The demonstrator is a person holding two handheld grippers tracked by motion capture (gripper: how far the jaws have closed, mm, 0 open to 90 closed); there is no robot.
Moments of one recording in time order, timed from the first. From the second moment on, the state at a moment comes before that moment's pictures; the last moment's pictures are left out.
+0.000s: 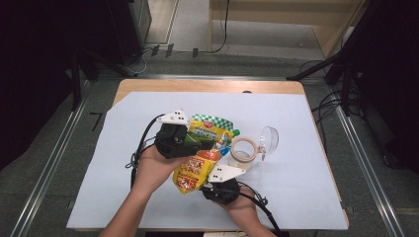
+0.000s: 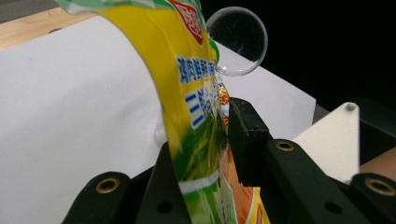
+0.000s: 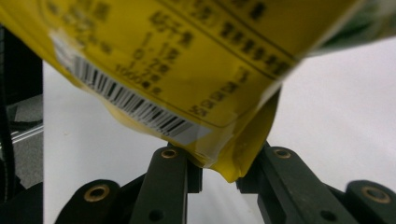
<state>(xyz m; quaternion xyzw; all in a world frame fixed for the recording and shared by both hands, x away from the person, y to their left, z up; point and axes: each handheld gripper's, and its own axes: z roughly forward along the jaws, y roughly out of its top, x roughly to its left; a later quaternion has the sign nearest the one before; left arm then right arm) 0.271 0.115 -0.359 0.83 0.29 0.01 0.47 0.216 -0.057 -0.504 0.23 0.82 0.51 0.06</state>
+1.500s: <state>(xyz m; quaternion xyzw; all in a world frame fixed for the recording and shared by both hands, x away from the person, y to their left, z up) 0.312 0.071 -0.357 0.85 0.34 -0.05 0.40 0.222 -0.052 -0.465 0.21 0.83 0.52 0.03</state>
